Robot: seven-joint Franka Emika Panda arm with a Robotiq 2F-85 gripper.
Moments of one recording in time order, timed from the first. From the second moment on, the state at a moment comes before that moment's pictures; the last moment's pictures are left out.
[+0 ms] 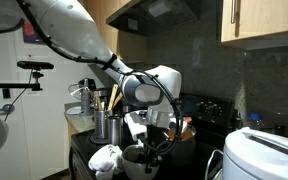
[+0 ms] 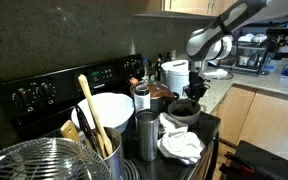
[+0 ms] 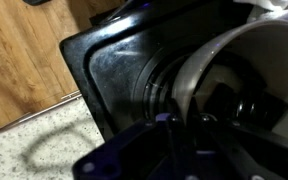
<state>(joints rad) -0.17 -0.07 -0.21 -2.39 0.06 2.15 -0.04</state>
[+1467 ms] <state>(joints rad) -0.15 -0.10 -0.19 -2.42 0.19 2.14 -0.12</state>
